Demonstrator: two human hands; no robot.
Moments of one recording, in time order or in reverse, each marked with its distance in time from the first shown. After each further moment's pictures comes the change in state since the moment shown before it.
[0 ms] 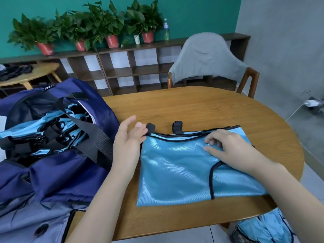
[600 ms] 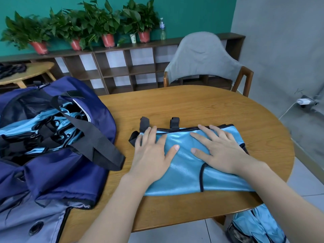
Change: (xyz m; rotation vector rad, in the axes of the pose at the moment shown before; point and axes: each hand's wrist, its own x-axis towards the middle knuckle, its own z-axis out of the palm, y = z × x) left_hand -0.014 -0.038 0.037 1.341 -0.359 0.392; right_hand -0.006 -0.018 0.010 -0.386 -0.259 0.109
